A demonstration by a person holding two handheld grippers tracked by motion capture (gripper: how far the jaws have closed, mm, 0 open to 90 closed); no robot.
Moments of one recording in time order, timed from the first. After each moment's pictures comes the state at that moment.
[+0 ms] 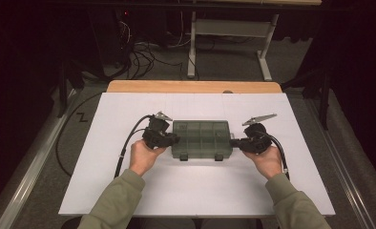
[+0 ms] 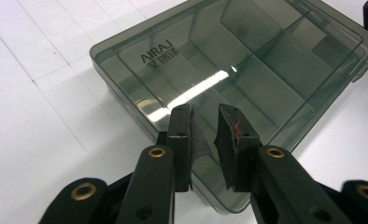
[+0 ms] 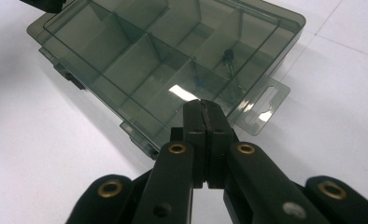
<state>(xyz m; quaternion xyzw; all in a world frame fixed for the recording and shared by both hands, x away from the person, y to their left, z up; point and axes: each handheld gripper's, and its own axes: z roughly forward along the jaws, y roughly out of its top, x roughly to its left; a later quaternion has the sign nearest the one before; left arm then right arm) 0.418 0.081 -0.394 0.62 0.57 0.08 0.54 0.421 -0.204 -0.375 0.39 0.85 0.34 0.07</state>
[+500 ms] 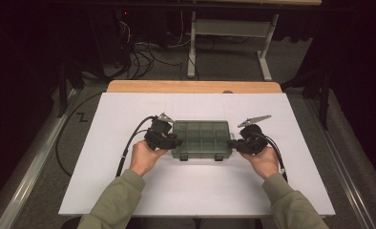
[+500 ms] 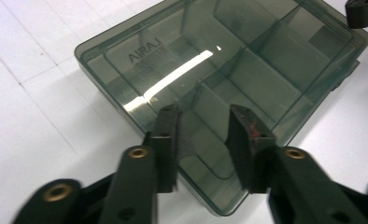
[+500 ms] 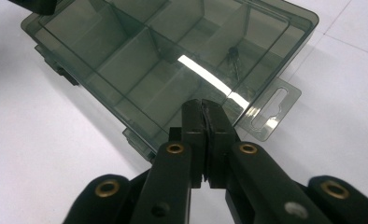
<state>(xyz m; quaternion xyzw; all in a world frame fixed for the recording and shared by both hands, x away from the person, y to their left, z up) 0.415 0.079 -0.396 0.63 0.55 0.07 0.54 0.421 -0.196 -0.380 0.38 0.86 0.33 0.08</state>
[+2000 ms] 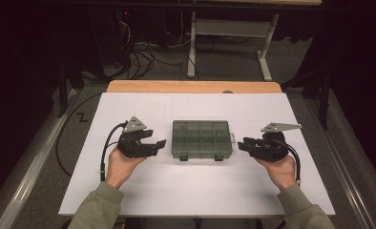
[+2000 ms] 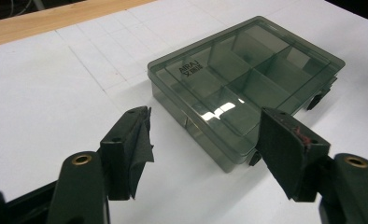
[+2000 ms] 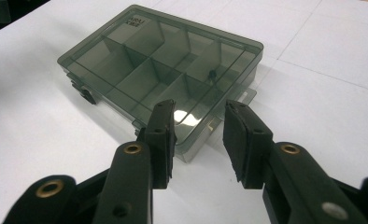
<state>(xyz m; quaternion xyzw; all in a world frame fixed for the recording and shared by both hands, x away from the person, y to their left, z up) 0.368 0.138 -0.376 0.56 0.53 0.14 0.62 0.385 -0.240 -0.363 0.39 0.81 0.42 0.12</state>
